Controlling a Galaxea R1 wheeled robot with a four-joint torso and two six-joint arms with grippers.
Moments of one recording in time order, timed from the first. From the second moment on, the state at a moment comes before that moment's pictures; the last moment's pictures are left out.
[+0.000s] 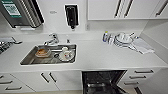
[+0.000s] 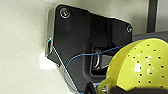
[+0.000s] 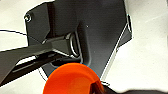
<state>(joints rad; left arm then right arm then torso) 1.37 2.31 -1.77 -0.21 -0.10 0.14 -1.48 2.66 -2.25 0.00 0.12 0.10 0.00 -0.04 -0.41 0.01</state>
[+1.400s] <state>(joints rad) 0.77 2.14 -1.51 -0.21 0.21 -0.03 -1.45 2.66 -2.23 0.00 0.13 0.10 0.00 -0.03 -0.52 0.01</state>
